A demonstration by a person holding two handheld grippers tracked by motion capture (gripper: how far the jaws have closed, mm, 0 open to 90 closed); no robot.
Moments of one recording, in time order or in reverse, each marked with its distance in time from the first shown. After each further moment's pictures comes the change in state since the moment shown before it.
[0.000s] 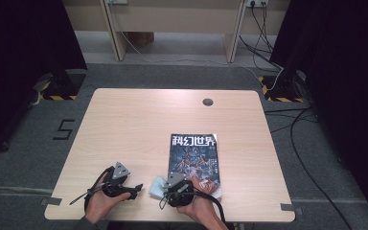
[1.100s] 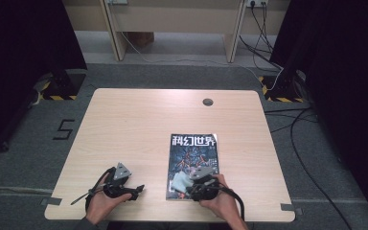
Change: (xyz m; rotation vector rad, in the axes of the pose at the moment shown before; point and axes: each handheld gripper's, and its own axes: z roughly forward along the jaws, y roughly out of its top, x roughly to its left) left arm -0.004 0.000 0.001 -0.008 -0.019 0.009; right arm -0.052 -0.050 -0.033 0.013 -0.047 0.196
